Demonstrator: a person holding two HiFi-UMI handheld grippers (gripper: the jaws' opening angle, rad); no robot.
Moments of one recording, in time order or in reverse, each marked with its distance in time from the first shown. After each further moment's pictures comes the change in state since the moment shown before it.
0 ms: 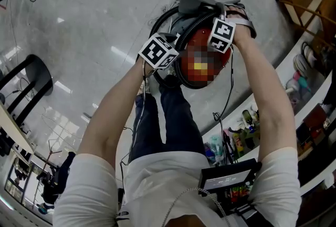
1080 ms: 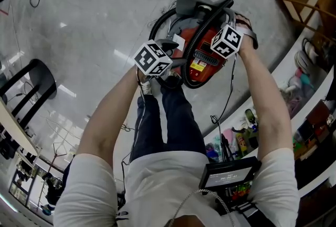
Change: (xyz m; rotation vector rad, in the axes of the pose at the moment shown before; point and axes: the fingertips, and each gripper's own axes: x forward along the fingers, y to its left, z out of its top) left arm -0.009 -0.038 -0.002 0.045 -0.051 -0.139; right arm -0.016 0.009 -0.038 0.295 -0.051 -0.057
